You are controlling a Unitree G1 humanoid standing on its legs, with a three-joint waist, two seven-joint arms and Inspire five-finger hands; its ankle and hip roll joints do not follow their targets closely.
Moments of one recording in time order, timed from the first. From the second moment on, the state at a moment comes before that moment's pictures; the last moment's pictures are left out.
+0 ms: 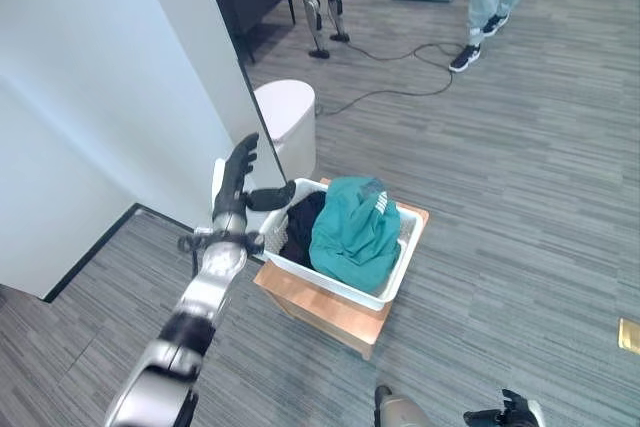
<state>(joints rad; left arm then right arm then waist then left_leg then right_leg) -0.20 0.36 -0.11 0.25 -0.23 -0.12 0.31 0.08 -0.35 -0.08 0.96 0.08 0.00 -0.33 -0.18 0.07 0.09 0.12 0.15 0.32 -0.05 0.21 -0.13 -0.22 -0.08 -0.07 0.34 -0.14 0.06</state>
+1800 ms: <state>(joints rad) 0.22 0.30 -0.03 0.02 -0.36 -0.19 0.16 -0.03 -0.56 0.10 -0.01 0.12 -0.15 -0.05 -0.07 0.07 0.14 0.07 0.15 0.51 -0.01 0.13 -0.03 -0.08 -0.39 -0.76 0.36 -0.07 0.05</state>
